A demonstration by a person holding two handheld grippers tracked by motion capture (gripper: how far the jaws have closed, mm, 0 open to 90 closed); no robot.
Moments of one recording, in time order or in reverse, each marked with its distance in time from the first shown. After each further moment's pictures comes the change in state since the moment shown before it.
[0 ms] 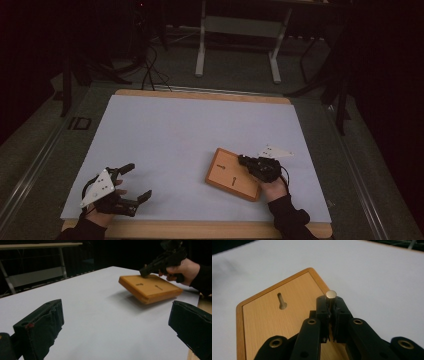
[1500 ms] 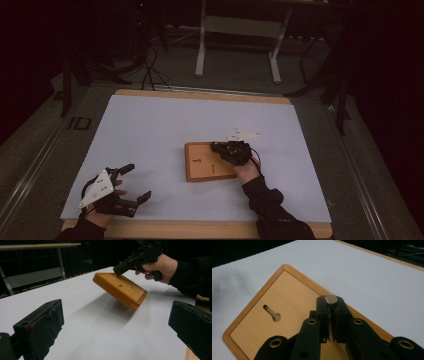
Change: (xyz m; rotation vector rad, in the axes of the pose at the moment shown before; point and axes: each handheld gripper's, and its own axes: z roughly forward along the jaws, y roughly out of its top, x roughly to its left) left arm 0.000 0.000 -0.002 -0.011 -0.012 0.005; right arm 0.029 0.053 0.073 0.014 0.093 -0.069
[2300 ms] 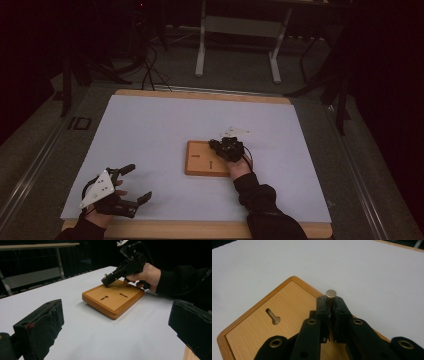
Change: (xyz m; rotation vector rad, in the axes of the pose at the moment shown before) left arm -0.001 -0.001 0.001 0.008 -0.010 0.007; right arm -0.016 -0.013 0.040 0.047 -0.110 0.075
